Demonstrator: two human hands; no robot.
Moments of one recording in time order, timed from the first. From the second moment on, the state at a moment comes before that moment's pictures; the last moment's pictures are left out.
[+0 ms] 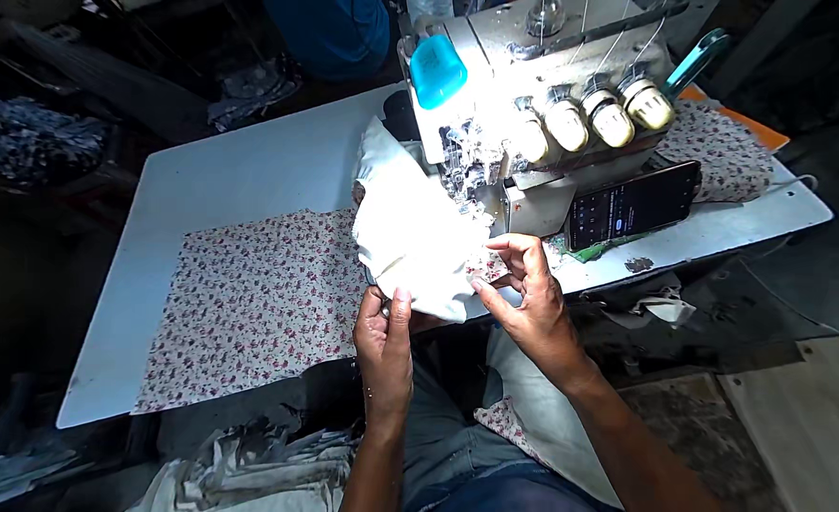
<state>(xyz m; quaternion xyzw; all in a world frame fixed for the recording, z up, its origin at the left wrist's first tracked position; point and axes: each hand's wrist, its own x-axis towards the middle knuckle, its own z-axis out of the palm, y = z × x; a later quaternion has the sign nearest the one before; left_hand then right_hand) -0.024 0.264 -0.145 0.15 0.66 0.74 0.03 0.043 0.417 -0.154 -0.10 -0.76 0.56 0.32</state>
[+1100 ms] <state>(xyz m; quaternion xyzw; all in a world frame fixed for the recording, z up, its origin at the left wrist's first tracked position) -0.028 0.266 -0.152 0.15 0.68 0.71 -0.04 0.055 0.420 -0.163 -0.18 -0.44 0.85 0.24</state>
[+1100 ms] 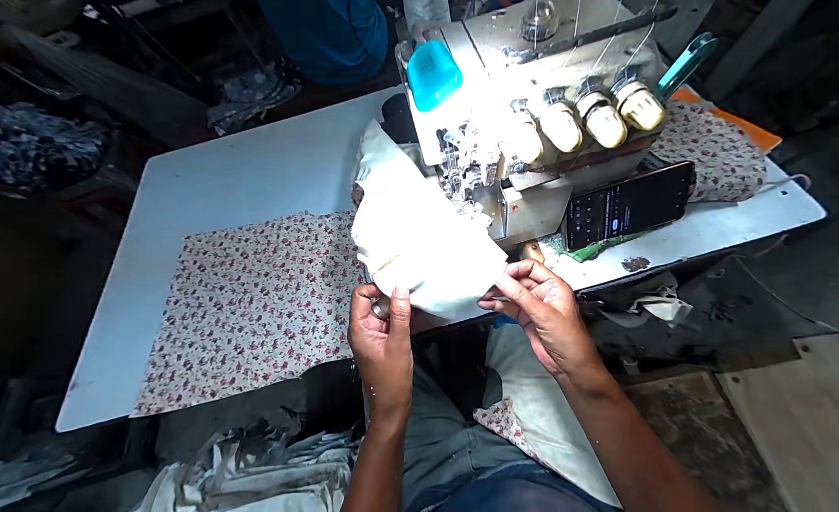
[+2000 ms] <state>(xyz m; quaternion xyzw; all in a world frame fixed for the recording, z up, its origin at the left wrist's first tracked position) -0.026 0.266 -0.153 0.22 0.72 0.65 -0.12 0.051 0.421 -0.155 -0.21 -0.51 0.80 0.26</state>
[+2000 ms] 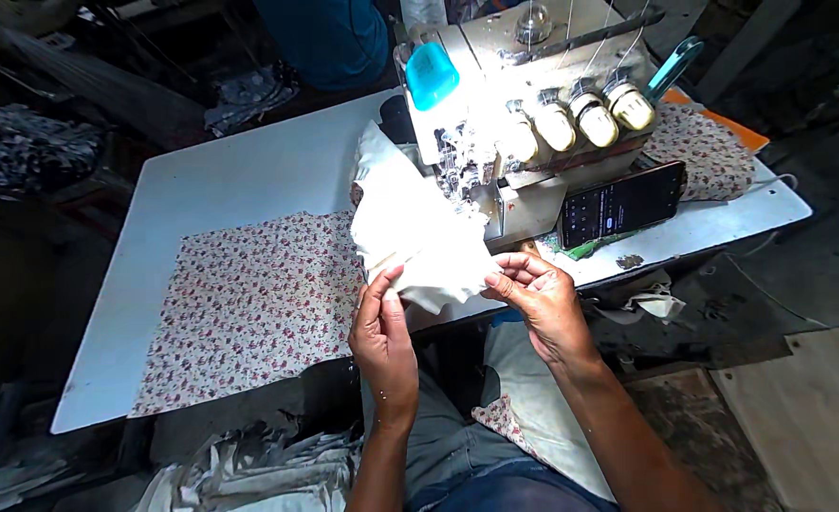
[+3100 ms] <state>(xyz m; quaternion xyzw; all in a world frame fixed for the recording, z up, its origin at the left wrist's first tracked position) -0.130 0.272 -0.098 0.20 0.84 0.49 0.07 0.033 0.420 -0.154 -0.16 -0.89 0.25 0.35</state>
